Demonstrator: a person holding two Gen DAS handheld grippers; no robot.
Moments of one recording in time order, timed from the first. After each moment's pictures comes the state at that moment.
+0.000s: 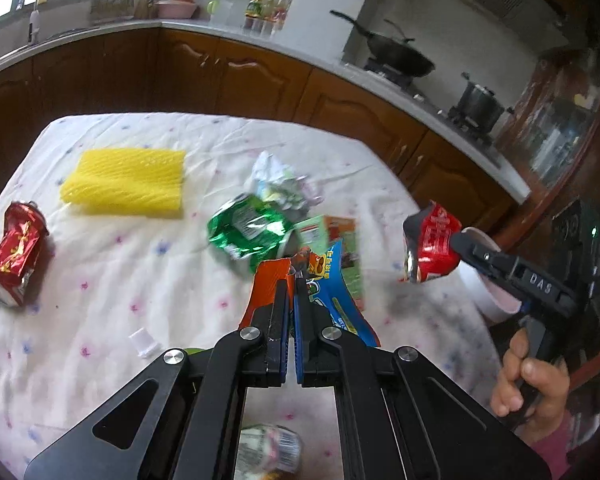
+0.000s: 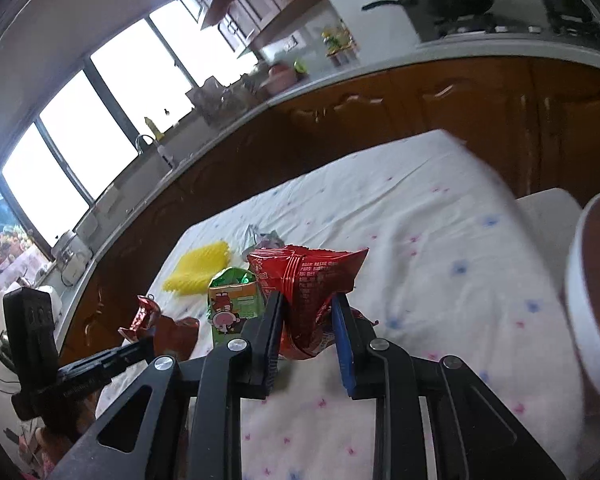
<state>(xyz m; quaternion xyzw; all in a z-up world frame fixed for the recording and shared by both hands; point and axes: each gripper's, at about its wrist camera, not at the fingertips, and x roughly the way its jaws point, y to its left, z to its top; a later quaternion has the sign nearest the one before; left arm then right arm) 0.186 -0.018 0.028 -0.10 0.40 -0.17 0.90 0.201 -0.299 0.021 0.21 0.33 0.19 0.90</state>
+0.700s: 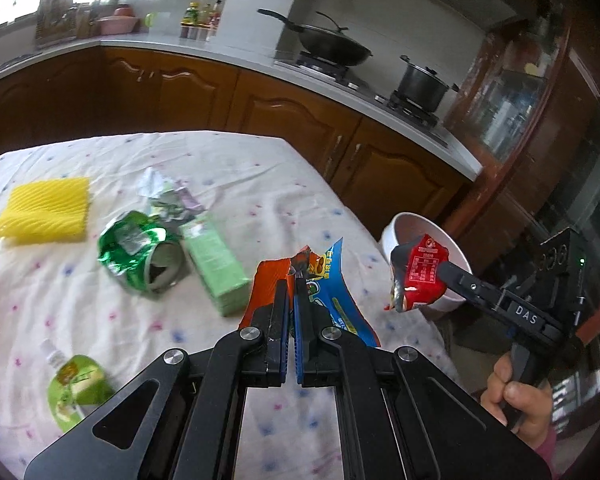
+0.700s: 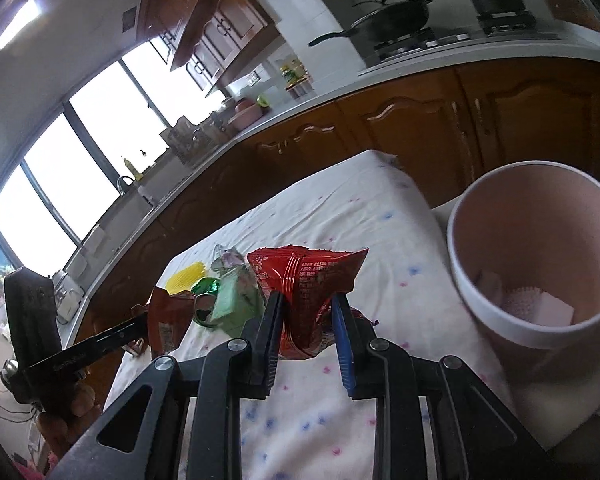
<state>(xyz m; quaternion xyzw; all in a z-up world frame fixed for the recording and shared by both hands) 0.171 -0.108 0.051 -0.08 0.38 -0.25 0.89 0.135 -0.375 0.023 0.25 0.30 0.13 0.91</state>
